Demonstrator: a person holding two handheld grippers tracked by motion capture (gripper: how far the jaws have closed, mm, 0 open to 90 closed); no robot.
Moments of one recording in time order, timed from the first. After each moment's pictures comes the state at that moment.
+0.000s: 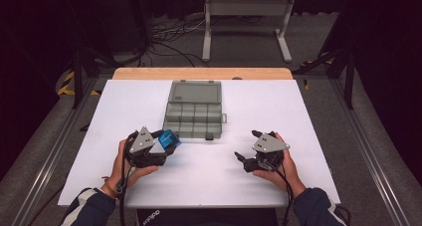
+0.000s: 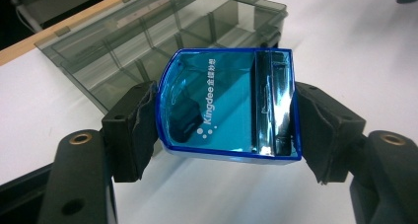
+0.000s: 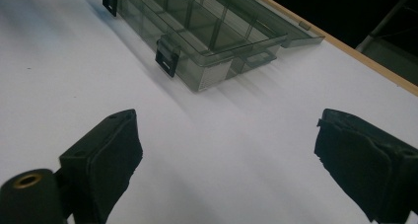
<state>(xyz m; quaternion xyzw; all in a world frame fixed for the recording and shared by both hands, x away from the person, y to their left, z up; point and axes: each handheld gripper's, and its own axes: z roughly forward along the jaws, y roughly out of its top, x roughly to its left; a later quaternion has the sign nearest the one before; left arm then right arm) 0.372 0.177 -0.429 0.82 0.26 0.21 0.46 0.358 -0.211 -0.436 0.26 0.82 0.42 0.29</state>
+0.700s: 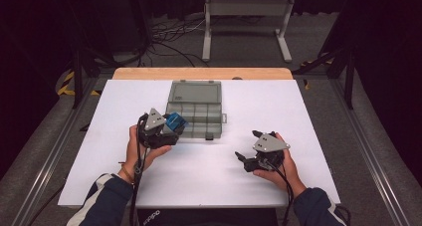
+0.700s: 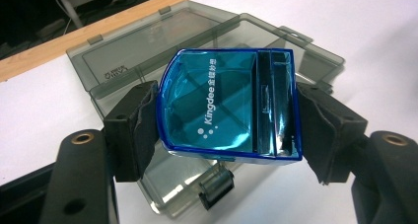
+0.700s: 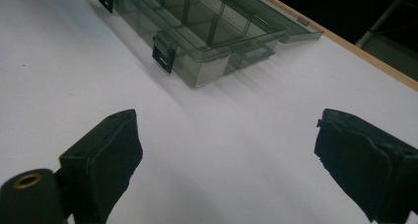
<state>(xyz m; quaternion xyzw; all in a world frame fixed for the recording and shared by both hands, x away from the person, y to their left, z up) 0.414 0.144 -0.409 0.80 0.34 0.23 0.44 0.359 -0.213 -0.438 0.26 0.82 0.42 0.29</state>
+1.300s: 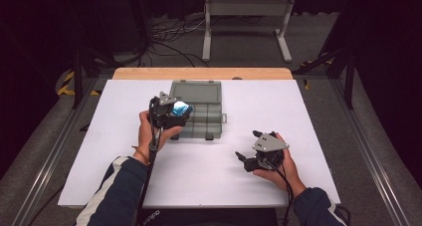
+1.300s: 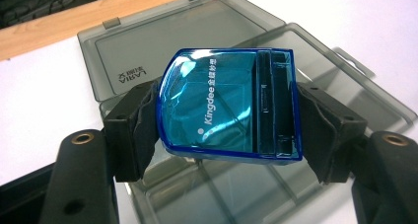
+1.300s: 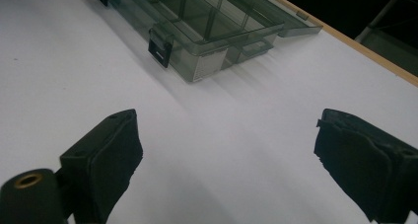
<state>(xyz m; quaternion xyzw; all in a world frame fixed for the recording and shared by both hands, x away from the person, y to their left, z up) 0.467 0.117 -0.398 0.79 0.42 0.21 0.39 0.361 -0.213 -0.440 0.26 0.82 0.41 0.29</state>
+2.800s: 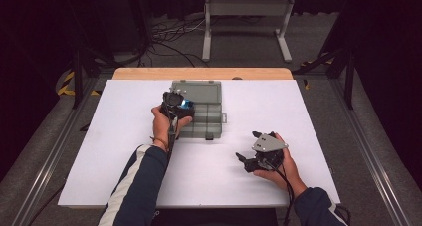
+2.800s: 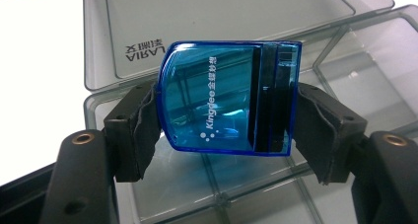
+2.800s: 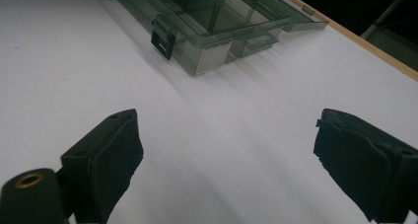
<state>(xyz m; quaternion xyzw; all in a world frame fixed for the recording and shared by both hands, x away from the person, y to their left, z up) 0.514 0.088 -0.425 0.77 0.52 0.19 0.31 0.362 -0.213 -0.442 0.26 0.83 0.40 0.29</state>
